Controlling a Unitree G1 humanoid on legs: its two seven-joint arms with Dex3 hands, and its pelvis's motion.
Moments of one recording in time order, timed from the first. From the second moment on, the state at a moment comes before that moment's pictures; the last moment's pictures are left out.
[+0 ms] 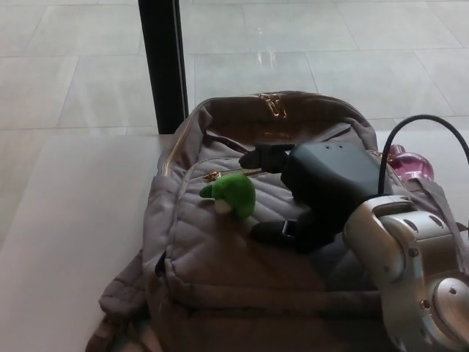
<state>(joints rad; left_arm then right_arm) 0.02 0.49 0.28 1.26 -0.06 -0.31 -0.10 -0.57 -0.36 0.58 -0.29 -0.86 0.57 0.41</state>
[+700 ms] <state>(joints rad) 0.03 0.49 0.29 1.25 -0.06 -0.31 -0.11 -0.68 -0.30 0.63 -0.26 -0.99 0.69 0.64</state>
